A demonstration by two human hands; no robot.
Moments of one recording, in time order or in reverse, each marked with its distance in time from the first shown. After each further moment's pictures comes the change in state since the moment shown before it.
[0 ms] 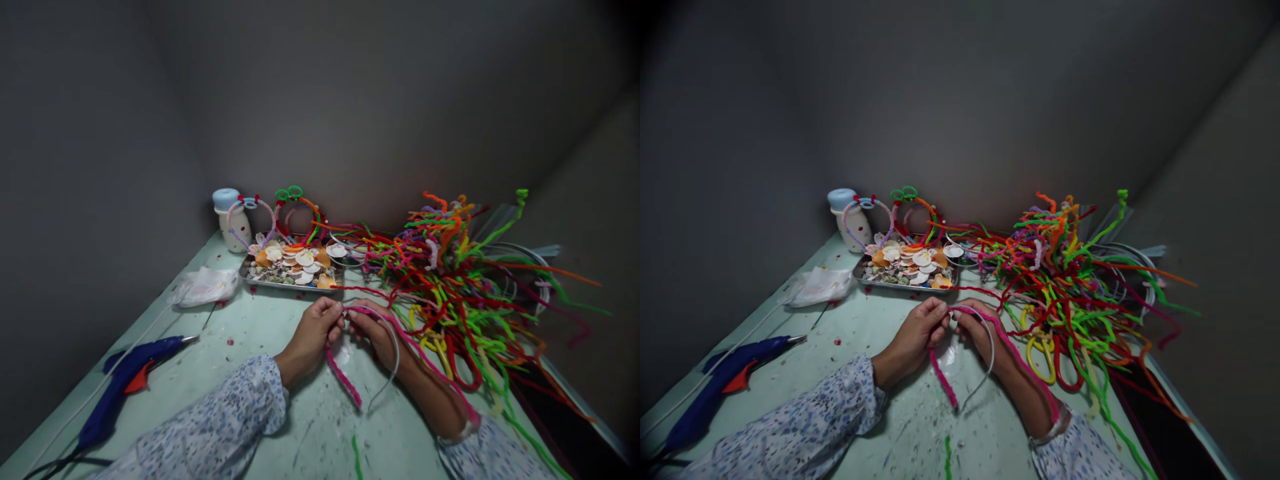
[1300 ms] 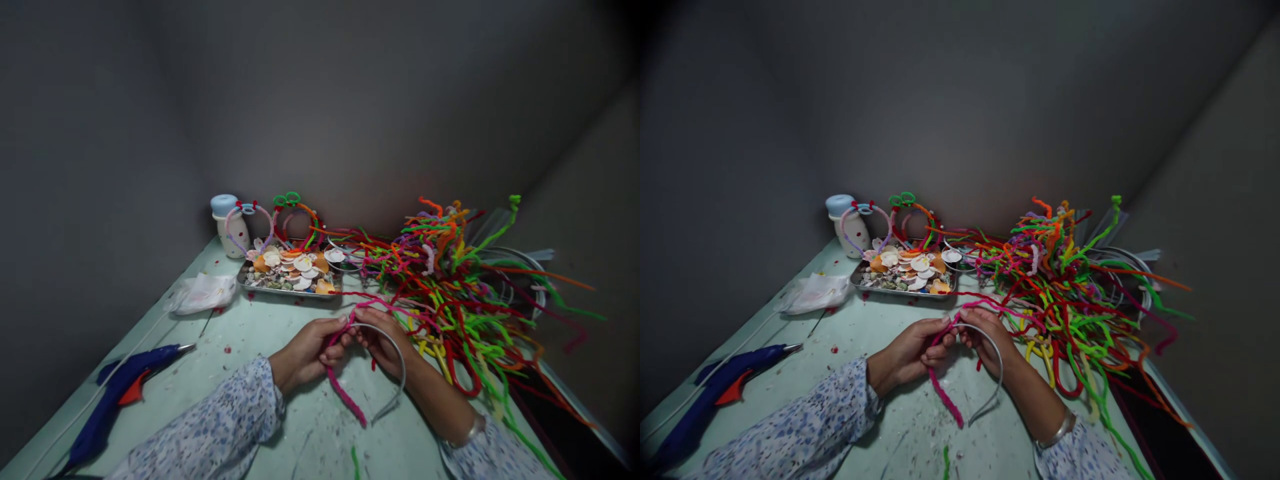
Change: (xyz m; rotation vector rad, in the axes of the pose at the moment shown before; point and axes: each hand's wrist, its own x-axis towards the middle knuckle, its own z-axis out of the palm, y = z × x) left_hand 0.000 0.008 -0.008 -0.294 -0.278 -0.413; right_hand 0.009 0.004 -0.011 0.403 0.001 0.300
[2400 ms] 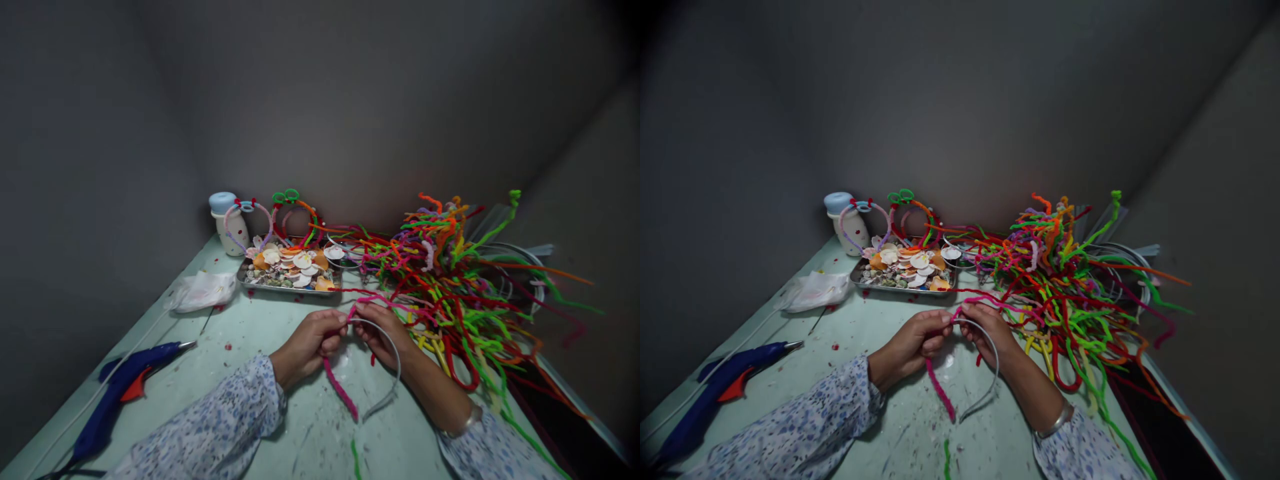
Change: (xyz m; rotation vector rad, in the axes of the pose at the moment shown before) left_hand 0.000 -0.002 0.002 0.175 0.133 0.165; right_hand 0.003 0.000 -0.003 -0.010 0.027 -0.011
